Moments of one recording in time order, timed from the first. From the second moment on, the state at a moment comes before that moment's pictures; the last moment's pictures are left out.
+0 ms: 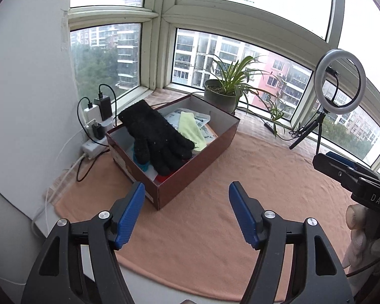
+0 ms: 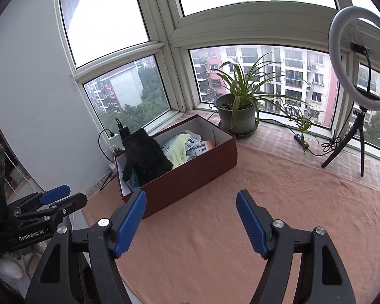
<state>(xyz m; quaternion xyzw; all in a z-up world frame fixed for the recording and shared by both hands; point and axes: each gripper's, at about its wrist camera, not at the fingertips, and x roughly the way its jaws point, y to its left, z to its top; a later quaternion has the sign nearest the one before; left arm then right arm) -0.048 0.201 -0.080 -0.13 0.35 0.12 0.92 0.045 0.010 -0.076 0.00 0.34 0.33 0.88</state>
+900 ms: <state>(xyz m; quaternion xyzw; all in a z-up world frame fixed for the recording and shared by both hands) -0.068 0.162 -0.068 -0.14 0.35 0.14 0.92 0.010 -0.027 -0.071 -0.02 0.32 0.31 0.90</state>
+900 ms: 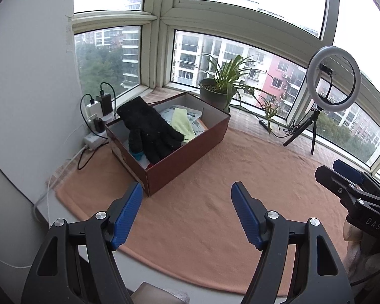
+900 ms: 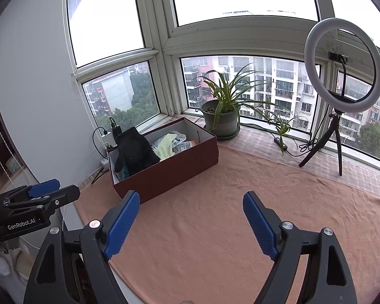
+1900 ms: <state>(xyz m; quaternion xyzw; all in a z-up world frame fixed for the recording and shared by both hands) -0.047 0.154 -0.068 -0.13 0.36 0.13 0.92 0.024 -0.031 -0.079 0.00 0.33 0.30 0.89</state>
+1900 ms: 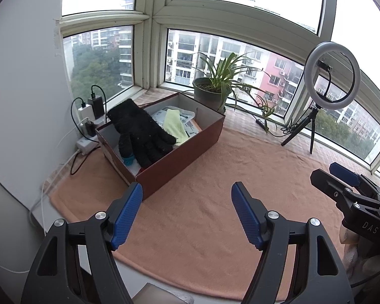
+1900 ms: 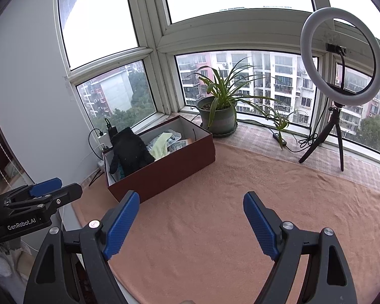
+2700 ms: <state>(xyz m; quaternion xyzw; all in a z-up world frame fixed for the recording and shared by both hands) -0.045 0.156 -0.068 -0.13 0.36 0.13 0.92 0.028 -0.027 -0.082 0.00 0.34 0.31 0.89</state>
